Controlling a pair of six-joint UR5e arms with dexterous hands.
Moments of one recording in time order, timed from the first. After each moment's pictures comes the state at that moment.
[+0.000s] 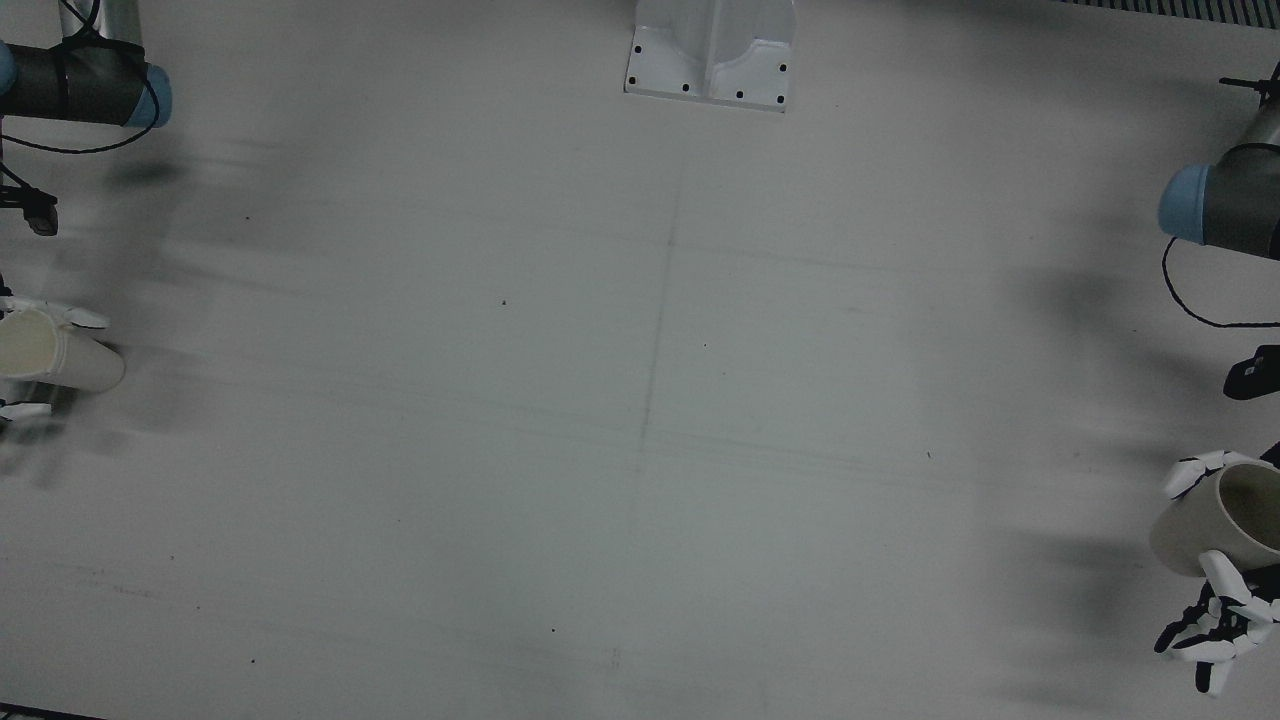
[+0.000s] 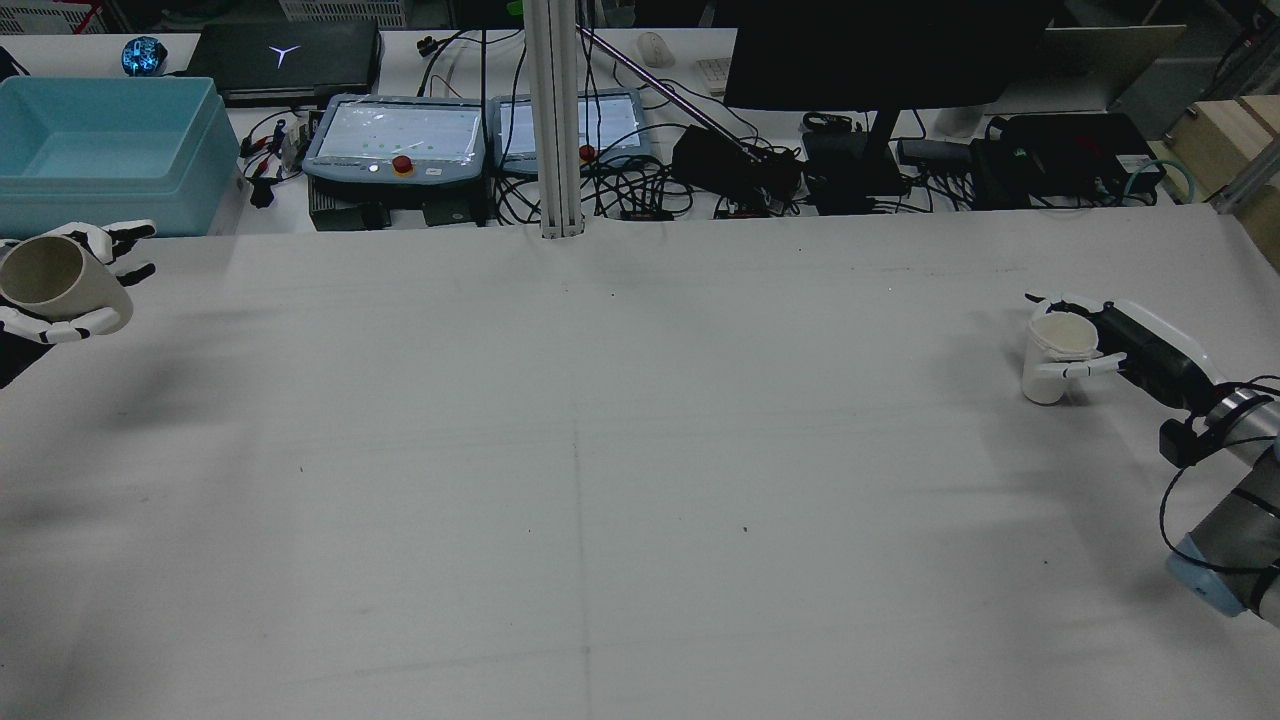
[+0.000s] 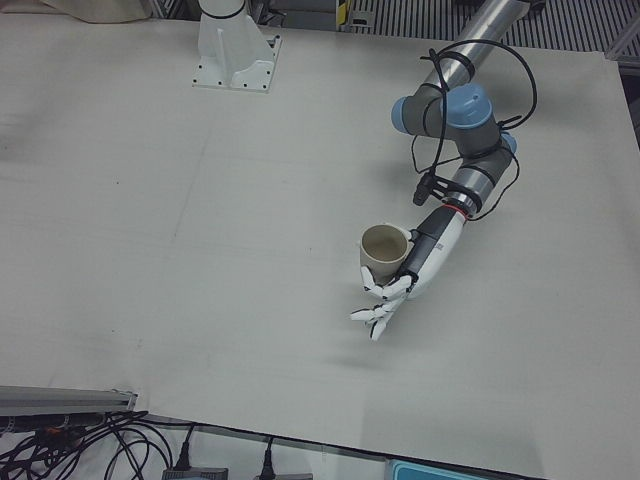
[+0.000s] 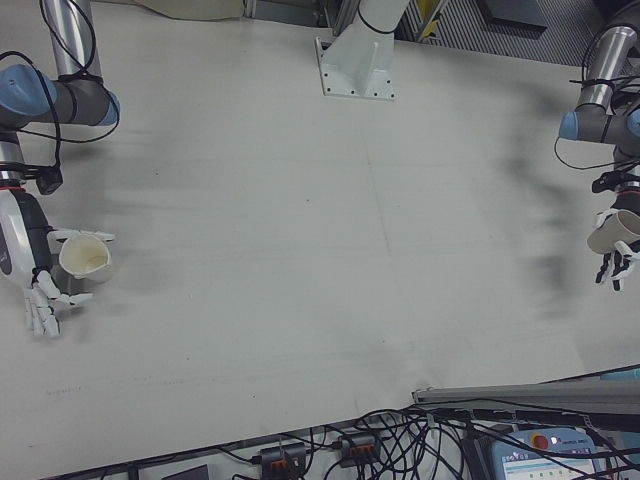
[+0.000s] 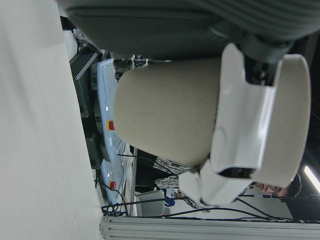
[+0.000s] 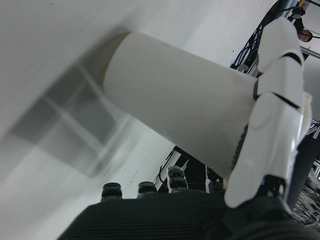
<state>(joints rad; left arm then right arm) -1.01 -1.67 -1.61 -0.13 1.40 0.12 1.07 -1.49 1.28 -2.92 -1.42 -0.57</state>
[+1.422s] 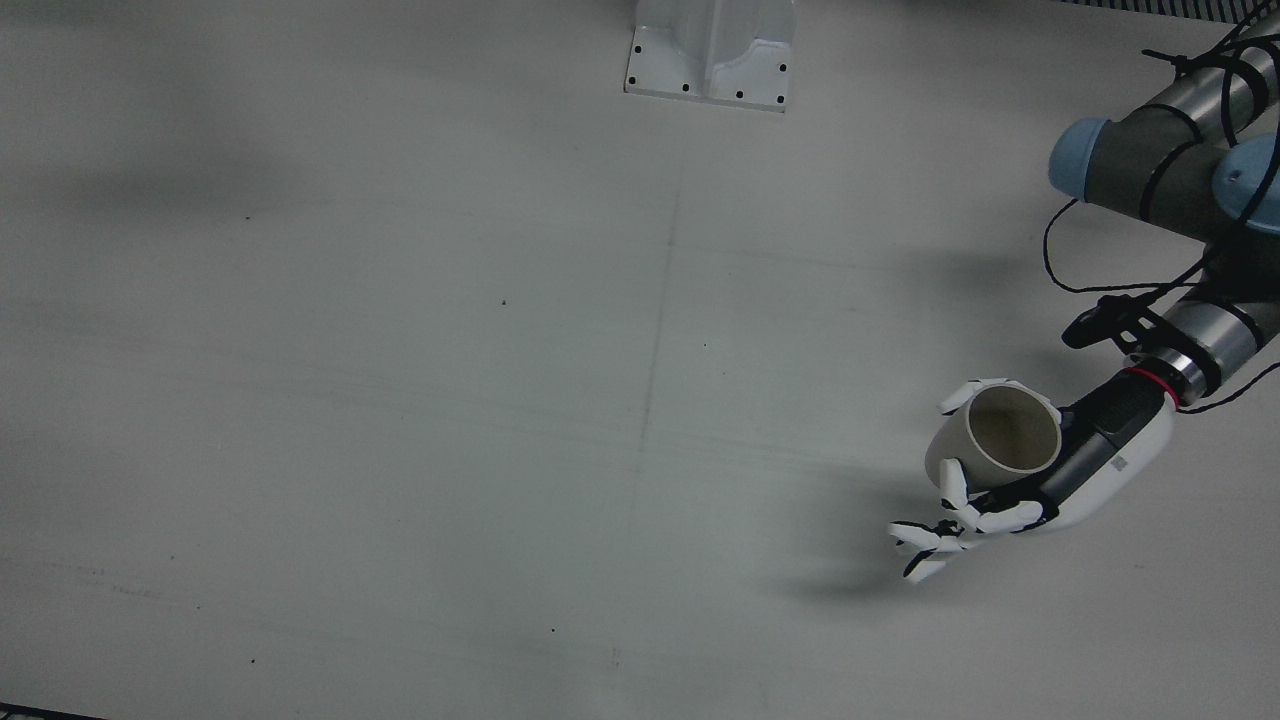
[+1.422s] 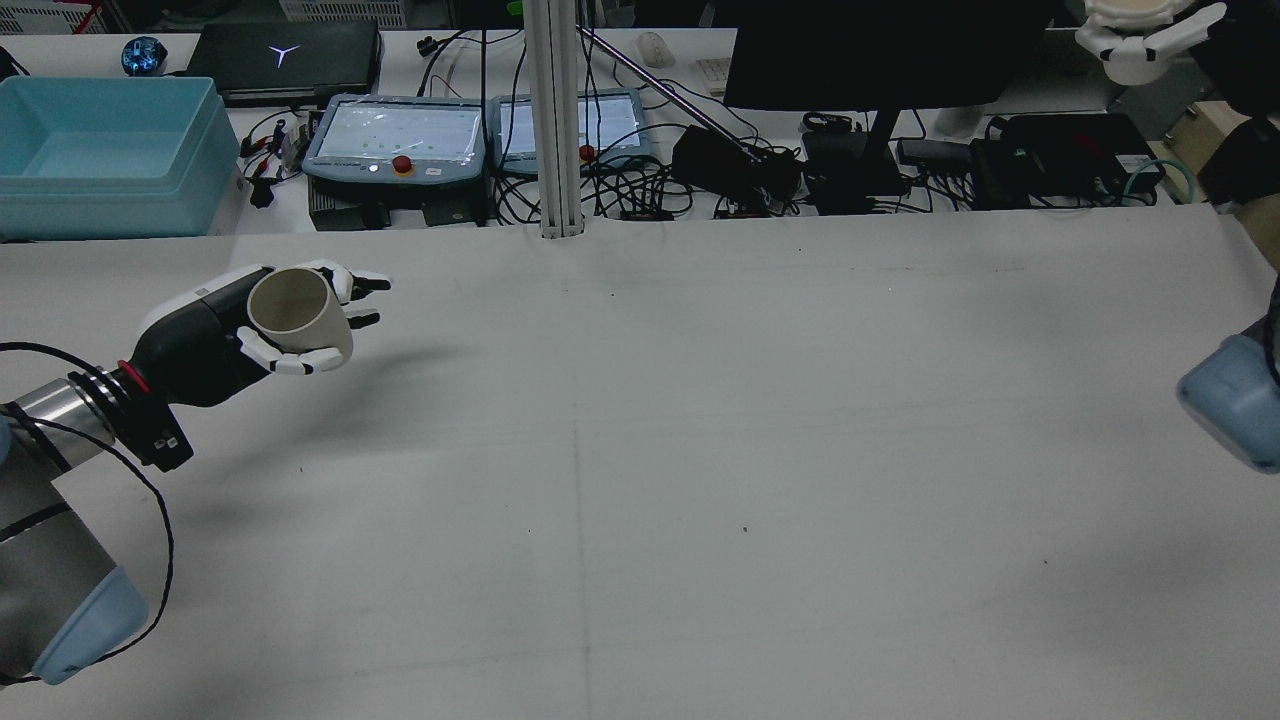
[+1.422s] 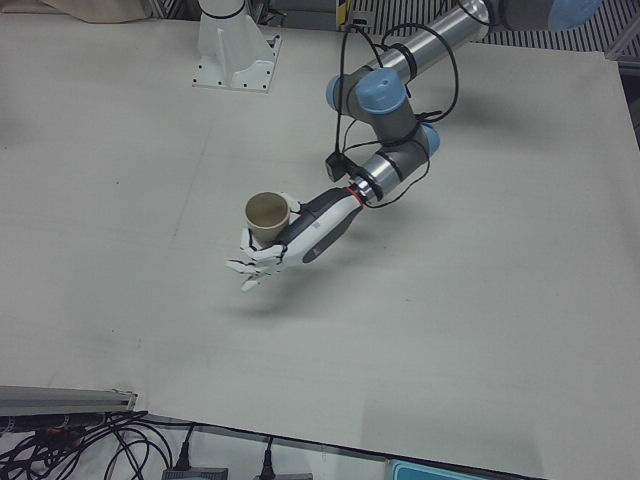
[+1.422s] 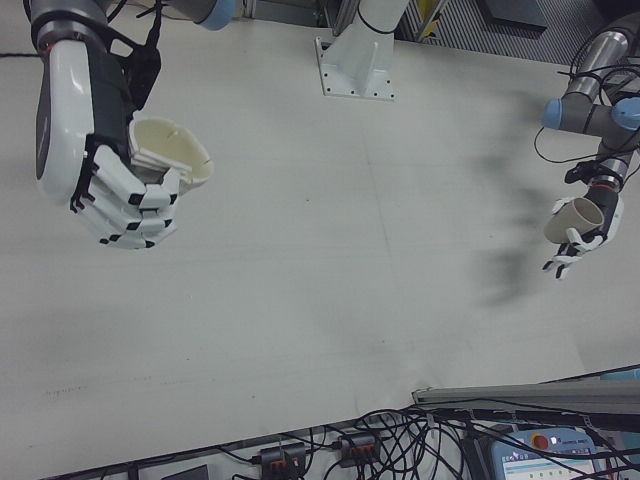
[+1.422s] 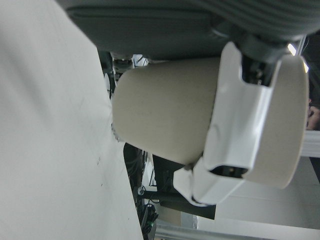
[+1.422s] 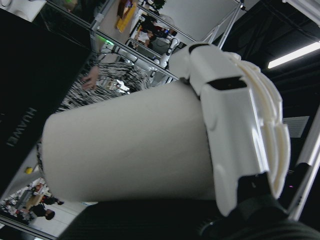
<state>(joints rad) -0.83 -1.91 -1.70 0.12 1.53 0.13 1.27 -1.28 2.08 -3.64 -1.22 -0.54</state>
